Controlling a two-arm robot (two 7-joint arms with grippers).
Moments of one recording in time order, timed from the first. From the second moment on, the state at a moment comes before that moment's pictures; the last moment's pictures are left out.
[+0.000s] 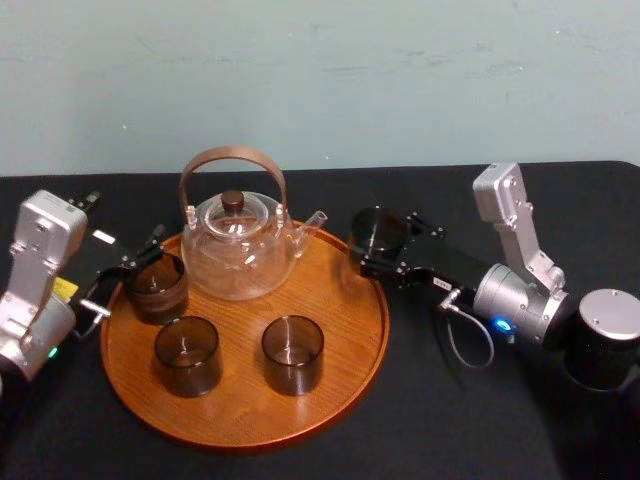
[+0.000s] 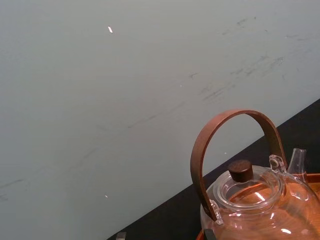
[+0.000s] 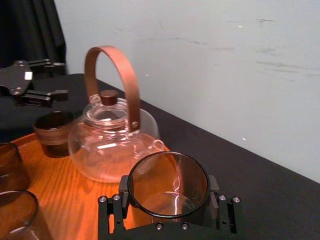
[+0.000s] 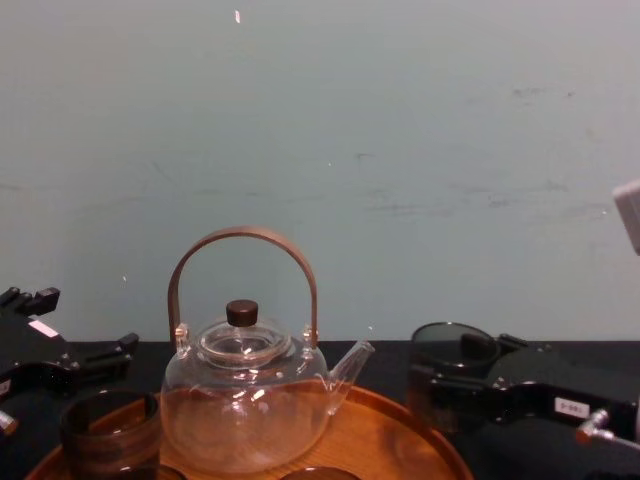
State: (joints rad) left arm -0.20 0.60 0.45 -1.41 -0.25 -0.12 0.03; right arm 0.40 0.32 -0.41 -1.09 0.34 -0.11 0.60
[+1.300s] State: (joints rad) left arm -0.20 0.60 0.45 -1.41 -0.25 -0.12 0.03; right arm 0.51 0.22 -0.51 -0.86 0.36 -0.18 0.69
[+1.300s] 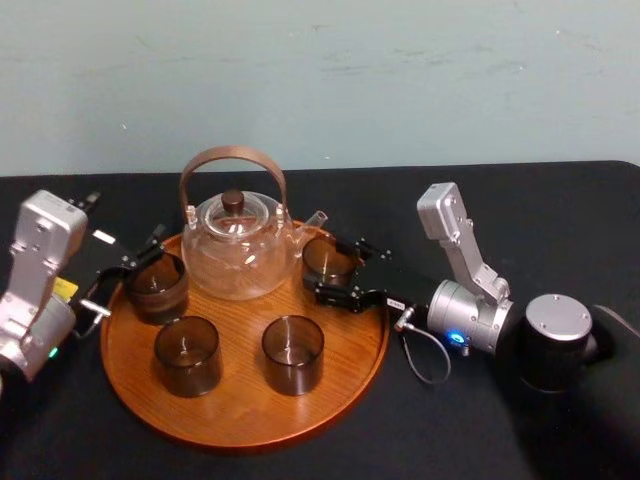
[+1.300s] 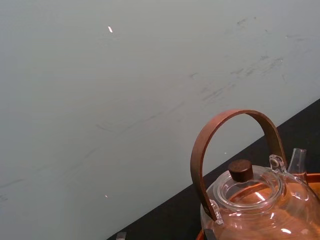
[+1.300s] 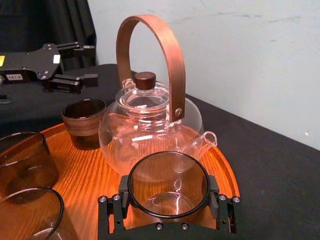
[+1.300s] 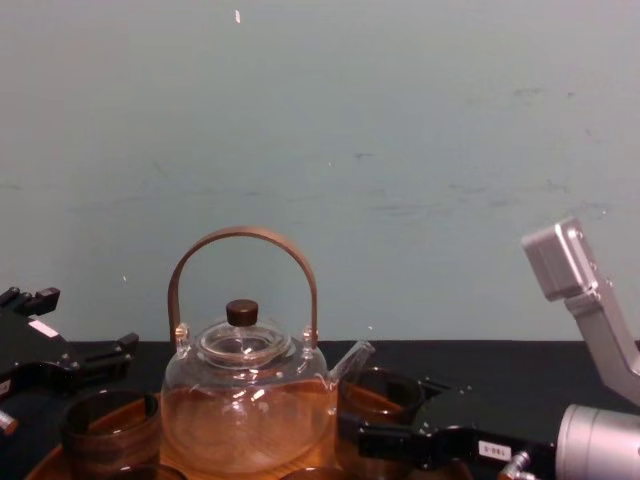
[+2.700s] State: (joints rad) left arm -0.20 0.60 0.45 -1.41 -0.25 -0.12 0.03; right arm 0.51 0.22 -0.51 -0.86 0.33 -0.18 0.68
